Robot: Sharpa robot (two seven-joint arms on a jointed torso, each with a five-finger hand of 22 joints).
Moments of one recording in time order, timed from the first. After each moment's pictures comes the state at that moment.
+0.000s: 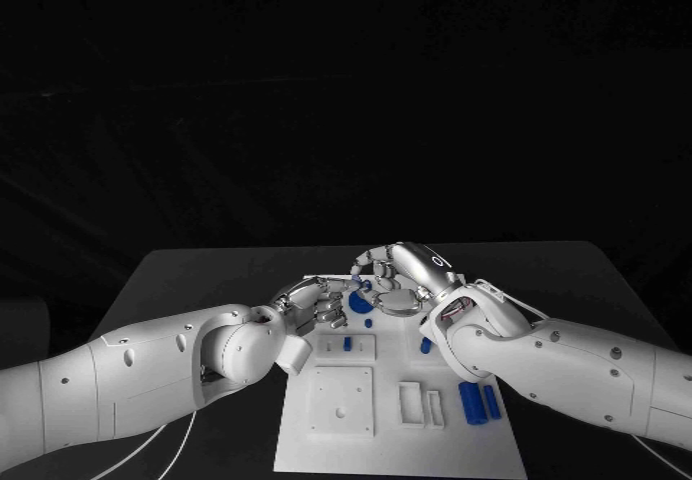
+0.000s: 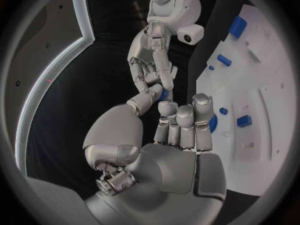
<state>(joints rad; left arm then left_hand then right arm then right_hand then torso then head) 1.24 -0.72 -0.11 1.44 0.11 -0.11 0.20 0.93 -0.03 0.63 -0.24 0.11 0.93 0.09 0.30 0.40 1.10 -0.01 1.42 0.59 1.07 -0.12 1.63 0.62 0.09 0.96 -0.14 1.18 1.31 1.24 -0.62 -0.06 1.44 -1.41 -0.69 0.06 1.06 -0.17 0.84 -0.23 0.09 1.02 0.08 0.31 0.61 1.19 -0.02 1.19 1.03 1.19 -0.12 1.14 1.21 0.23 1.13 -0.03 0.97 1.31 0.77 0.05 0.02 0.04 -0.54</state>
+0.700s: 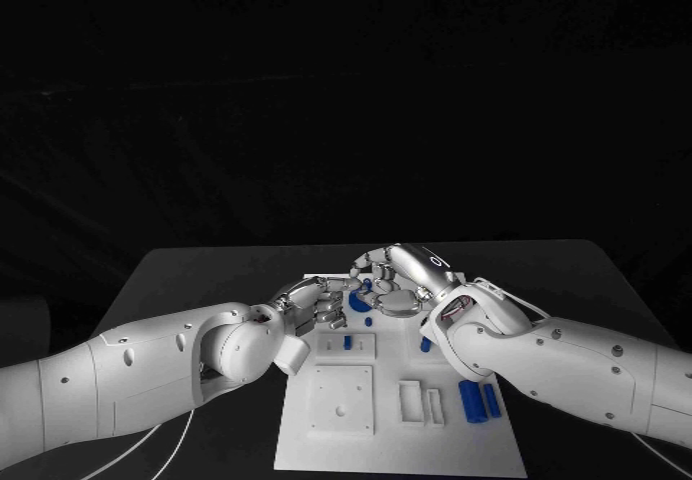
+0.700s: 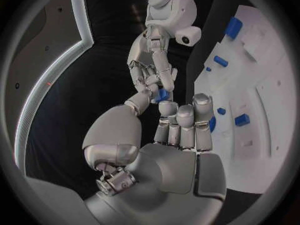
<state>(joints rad) 1.24 -0.72 -0.11 1.43 0.08 -0.09 0.18 0.91 -0.04 0.55 -0.26 0.10 0.92 0.09 0.31 0.41 1.09 0.00 1.42 0.60 1.06 -0.11 1.63 0.62 0.09 0.95 -0.14 1.18 1.31 1.24 -0.62 -0.06 1.44 -1.39 -0.65 0.08 1.05 -0.16 0.84 -0.23 0.10 1.01 0.08 0.30 0.61 1.18 -0.02 1.19 1.03 1.18 -0.12 1.14 1.21 0.23 1.13 -0.03 0.97 1.31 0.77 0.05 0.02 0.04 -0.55</state>
